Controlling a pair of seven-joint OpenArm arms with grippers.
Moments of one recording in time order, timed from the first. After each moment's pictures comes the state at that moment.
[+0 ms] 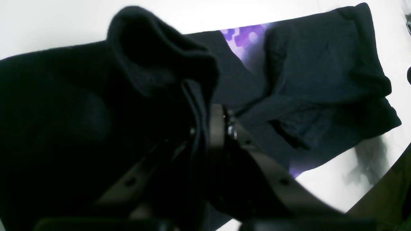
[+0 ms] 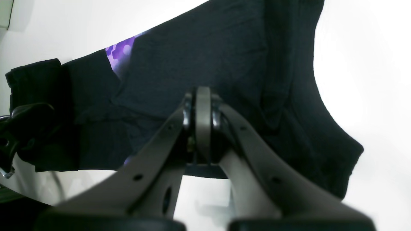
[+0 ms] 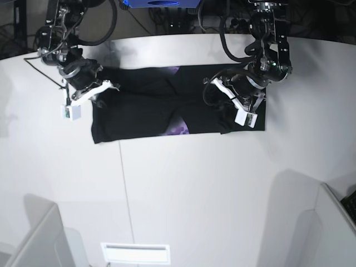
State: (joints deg) left arm 15.6 -4.1 -6.3 103.8 -28.1 -19.6 51.6; right arm -21.2 6.2 10.5 112.3 35.1 3.1 -52.0
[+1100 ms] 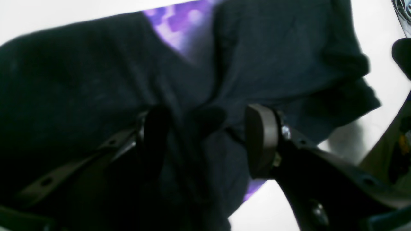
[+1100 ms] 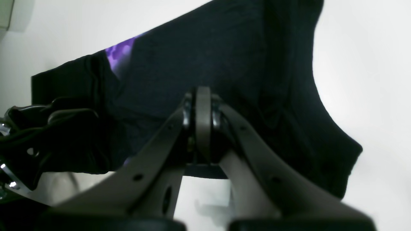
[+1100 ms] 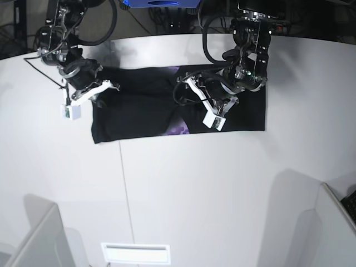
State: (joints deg) left arm 10.7 -4.1 6.6 97.8 -28.1 -15.5 51.4; right arm -21.2 6.2 10.5 112.3 35.2 3.1 -52.0
